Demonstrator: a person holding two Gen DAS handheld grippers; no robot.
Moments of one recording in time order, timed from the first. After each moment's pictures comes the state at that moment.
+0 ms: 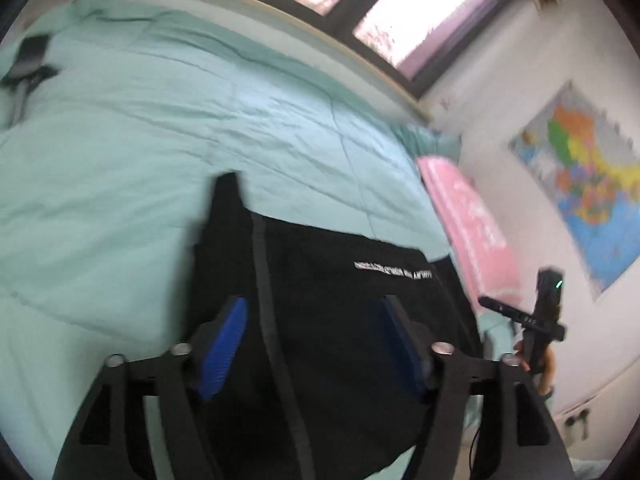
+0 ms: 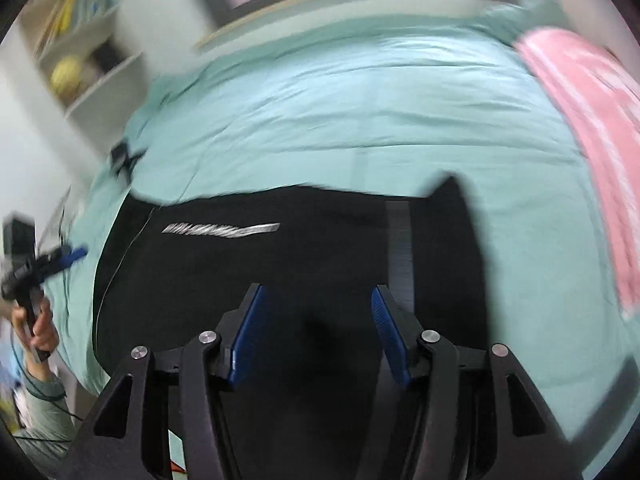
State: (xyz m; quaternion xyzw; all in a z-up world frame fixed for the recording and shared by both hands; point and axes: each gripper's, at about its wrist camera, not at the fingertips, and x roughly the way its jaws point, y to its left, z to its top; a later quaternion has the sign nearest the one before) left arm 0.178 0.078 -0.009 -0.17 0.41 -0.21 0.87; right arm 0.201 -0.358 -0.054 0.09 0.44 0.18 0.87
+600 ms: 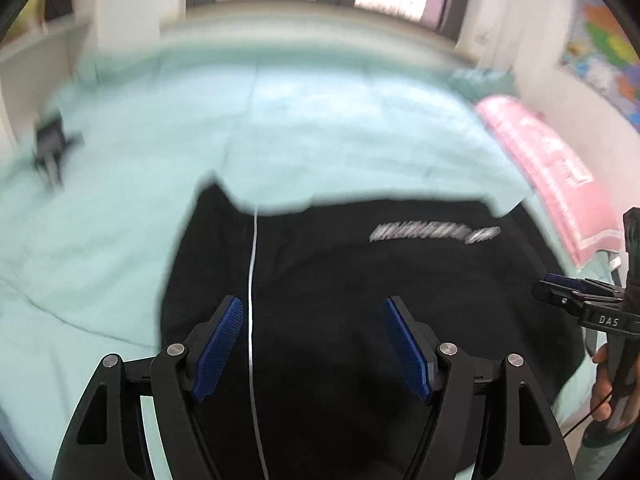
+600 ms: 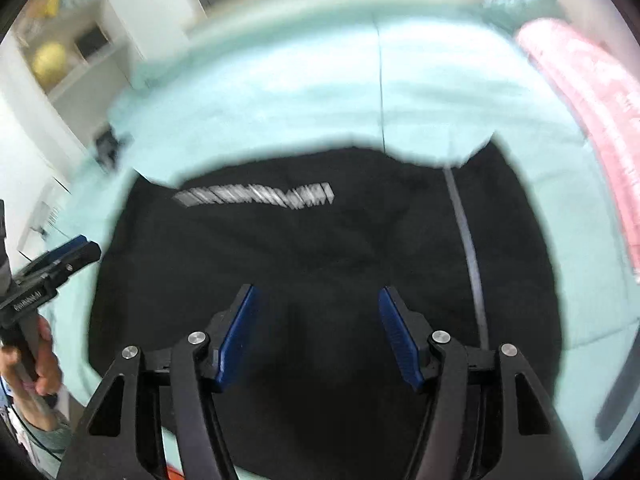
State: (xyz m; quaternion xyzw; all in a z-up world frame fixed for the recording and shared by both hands) left arm 0.142 -0.014 0.001 0.01 0.38 -0.08 0.92; right arm 0.159 -0.316 -0.057 0.10 0.43 0.14 0.89
